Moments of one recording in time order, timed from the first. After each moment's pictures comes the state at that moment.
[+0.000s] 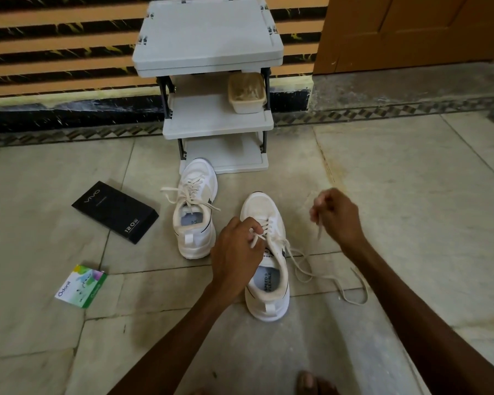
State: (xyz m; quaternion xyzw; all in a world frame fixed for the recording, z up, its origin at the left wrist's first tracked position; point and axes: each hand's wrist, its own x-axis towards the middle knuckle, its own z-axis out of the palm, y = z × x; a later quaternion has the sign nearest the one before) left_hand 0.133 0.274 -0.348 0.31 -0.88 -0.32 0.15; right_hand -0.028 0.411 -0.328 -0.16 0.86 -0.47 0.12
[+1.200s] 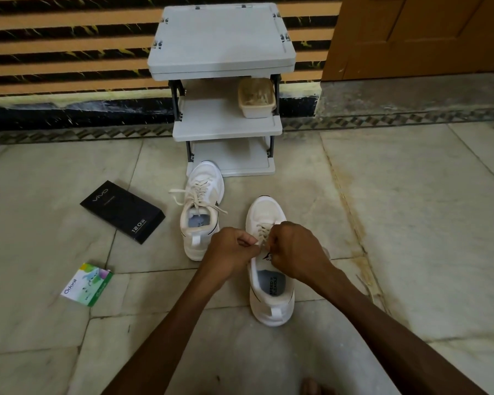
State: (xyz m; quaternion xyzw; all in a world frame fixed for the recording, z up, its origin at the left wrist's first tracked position) left_hand 0.142 0.241 -0.336 0.37 -0.76 -0.54 0.02; right_hand 0.047 0.364 -0.306 -0.40 0.89 -0.12 0.19
